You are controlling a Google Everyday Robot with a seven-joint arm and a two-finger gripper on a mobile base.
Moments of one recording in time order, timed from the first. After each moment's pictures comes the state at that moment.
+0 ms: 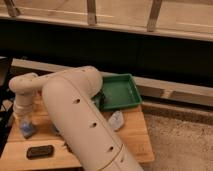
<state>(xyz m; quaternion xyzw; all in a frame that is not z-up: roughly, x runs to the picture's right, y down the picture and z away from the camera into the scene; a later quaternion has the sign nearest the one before) -0.442 0.167 0.795 -0.50 0.03 0.39 0.77</state>
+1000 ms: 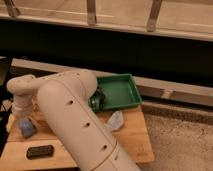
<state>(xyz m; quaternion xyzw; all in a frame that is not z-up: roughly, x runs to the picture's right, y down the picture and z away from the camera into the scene) -0.455 0.184 0.801 -0.52 0.05 0.38 0.77</state>
